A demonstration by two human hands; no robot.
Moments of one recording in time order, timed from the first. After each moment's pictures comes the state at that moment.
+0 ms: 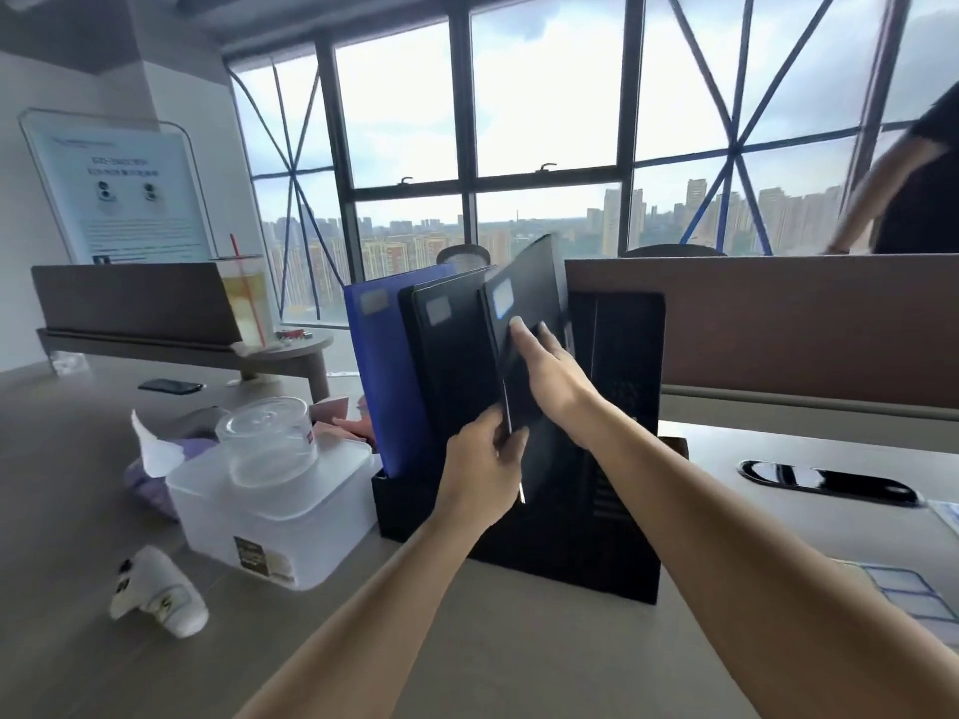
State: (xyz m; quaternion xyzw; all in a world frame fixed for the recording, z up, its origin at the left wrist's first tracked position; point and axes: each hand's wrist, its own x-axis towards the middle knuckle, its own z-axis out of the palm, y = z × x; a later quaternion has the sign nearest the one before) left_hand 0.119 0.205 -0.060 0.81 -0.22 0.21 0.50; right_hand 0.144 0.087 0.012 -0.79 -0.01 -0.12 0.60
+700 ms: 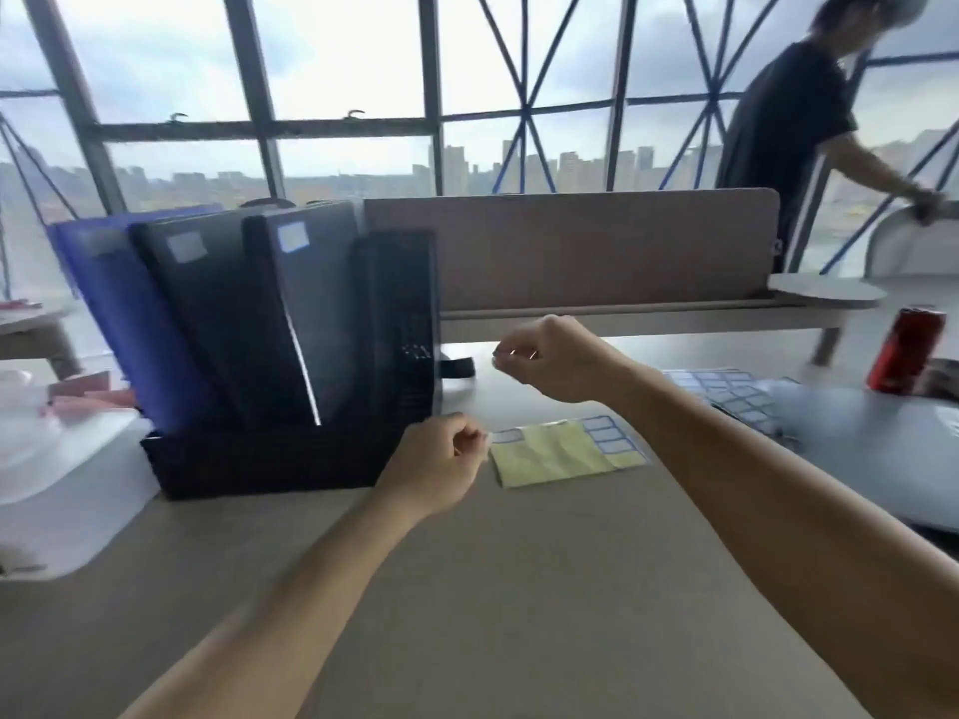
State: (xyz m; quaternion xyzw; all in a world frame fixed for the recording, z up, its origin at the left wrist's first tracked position) left_hand 0.010 0.097 -0.095 0.85 -0.35 0.01 0.39; right_hand -0.042 -0.079 -0.004 -0.96 0.03 -0.16 0.22
